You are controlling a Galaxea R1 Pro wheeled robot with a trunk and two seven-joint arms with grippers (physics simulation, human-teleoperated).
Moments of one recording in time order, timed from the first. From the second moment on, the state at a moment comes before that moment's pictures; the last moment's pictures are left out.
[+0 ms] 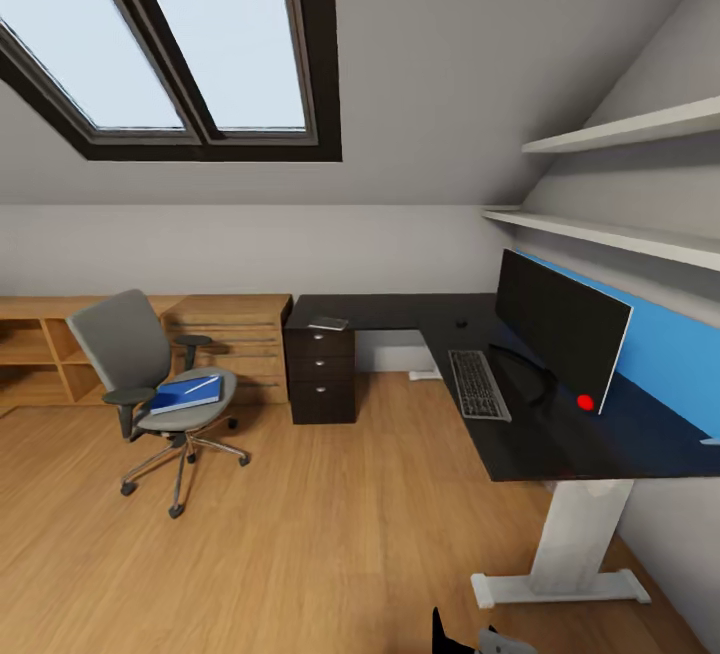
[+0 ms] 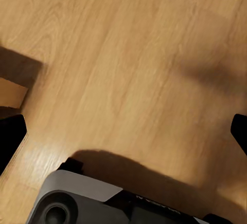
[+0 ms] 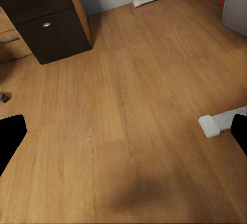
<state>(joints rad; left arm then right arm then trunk) 0.19 0.00 -0.18 -1.16 0.54 0.30 0.44 -0.04 0.11 0.13 -0.70 -0.25 -0.45 -0.10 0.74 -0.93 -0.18</state>
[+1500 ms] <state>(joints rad) 0.19 0.00 -0.18 -1.15 0.54 0.25 0.44 -0.04 0.11 0.13 -0.68 -0.20 -0.45 -0.10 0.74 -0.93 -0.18</state>
